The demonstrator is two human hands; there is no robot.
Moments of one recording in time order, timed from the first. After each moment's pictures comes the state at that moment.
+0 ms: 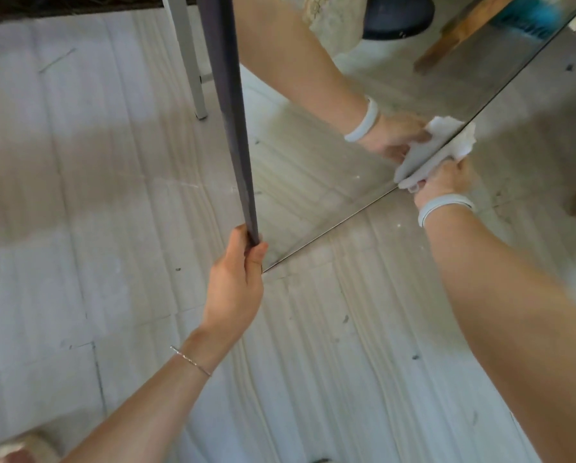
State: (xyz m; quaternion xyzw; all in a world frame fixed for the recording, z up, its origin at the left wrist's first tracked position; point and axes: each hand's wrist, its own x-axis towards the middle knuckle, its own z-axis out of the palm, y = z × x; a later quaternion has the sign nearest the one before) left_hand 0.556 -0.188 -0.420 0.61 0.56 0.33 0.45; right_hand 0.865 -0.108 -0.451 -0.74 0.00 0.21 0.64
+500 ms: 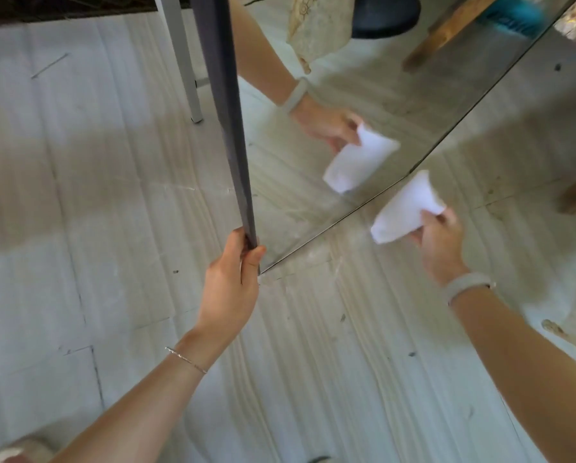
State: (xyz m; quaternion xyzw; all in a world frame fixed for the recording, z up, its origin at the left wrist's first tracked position) left_hand 0.551 -0.186 -0.419 0.62 0.54 0.32 0.47; right_hand 0.842 -0.200 -0.451 -0.77 -0.12 0.32 0.54
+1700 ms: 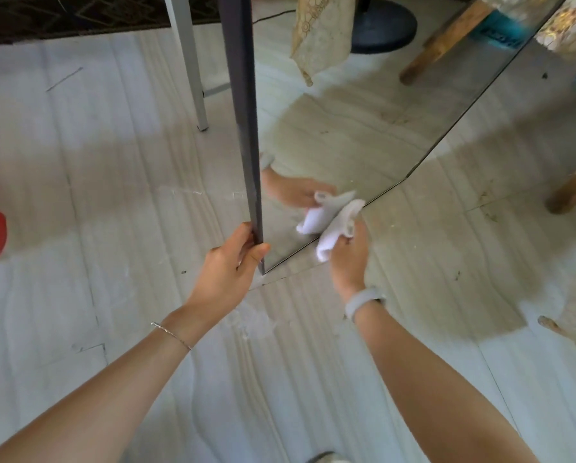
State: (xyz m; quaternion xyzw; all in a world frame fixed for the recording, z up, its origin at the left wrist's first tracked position) left_hand 0.531 -0.168 -0.416 0.68 0.49 0.25 0.49; right_hand 0.711 -0.193 -0.471 -0.83 -0.25 0.24 0.44
